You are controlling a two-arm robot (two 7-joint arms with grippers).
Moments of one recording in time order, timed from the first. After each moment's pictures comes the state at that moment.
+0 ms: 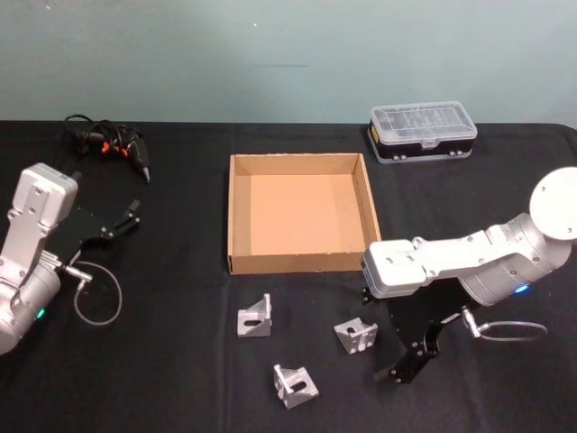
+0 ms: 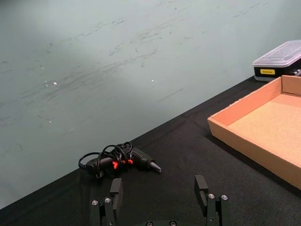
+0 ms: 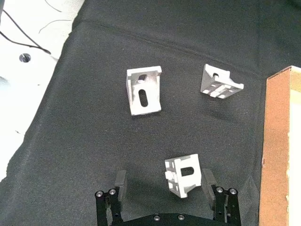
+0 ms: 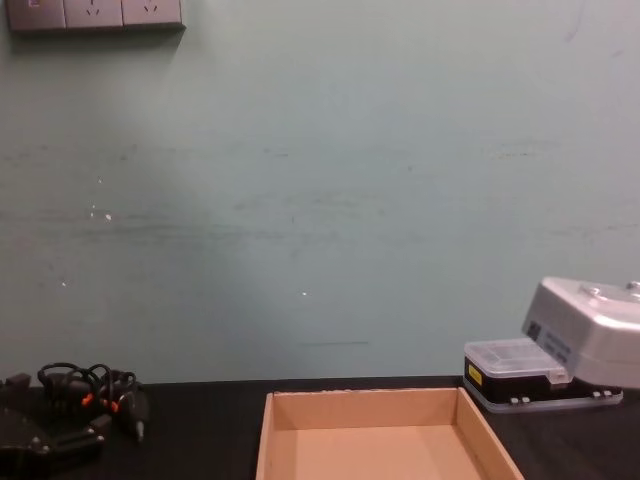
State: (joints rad) left arm -0.20 0.60 0.45 -1.41 -0.25 -0.12 0.03; right arm 0.77 0.73 -0.95 -1.51 -0.01 0.14 1.16
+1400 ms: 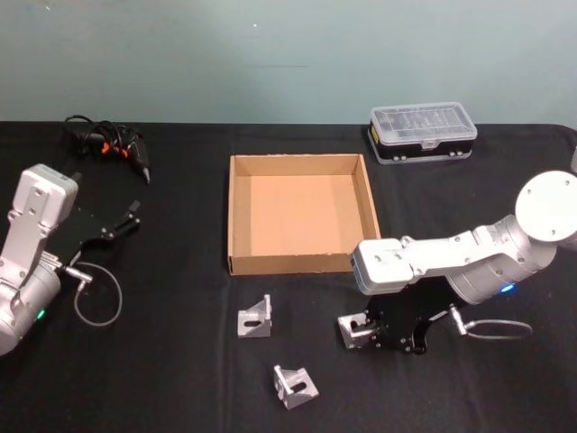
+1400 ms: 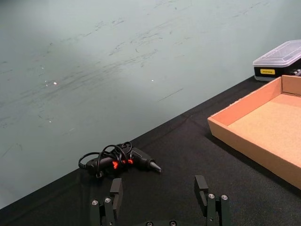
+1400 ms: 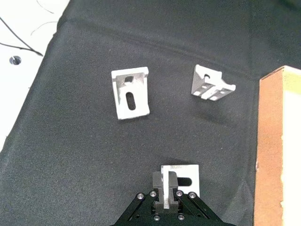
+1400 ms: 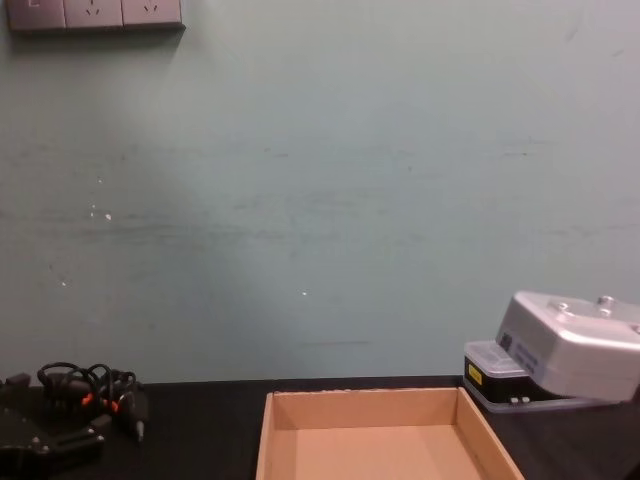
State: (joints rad) left arm -0.20 0.60 0.45 -1.41 -0.25 -0.12 0.03; right arm 0.80 0.70 -1.00 -1.45 0.01 0.13 1.11
